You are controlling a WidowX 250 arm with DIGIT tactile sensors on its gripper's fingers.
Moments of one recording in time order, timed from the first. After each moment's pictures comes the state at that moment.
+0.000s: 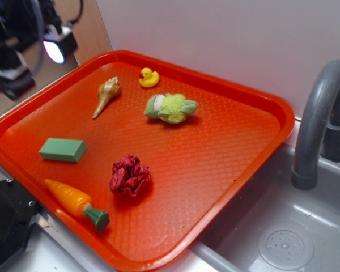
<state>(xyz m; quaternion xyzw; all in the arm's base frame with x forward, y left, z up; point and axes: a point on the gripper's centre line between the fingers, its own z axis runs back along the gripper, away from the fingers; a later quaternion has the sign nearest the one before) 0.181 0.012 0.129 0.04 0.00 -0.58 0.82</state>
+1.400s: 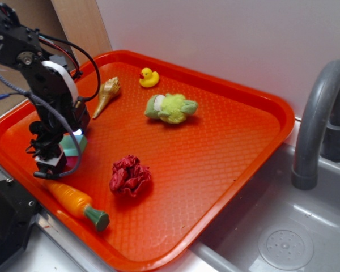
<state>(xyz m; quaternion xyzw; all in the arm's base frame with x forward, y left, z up) 0.169 0.028 0.024 0.11 0.04 -0.48 0.87</state>
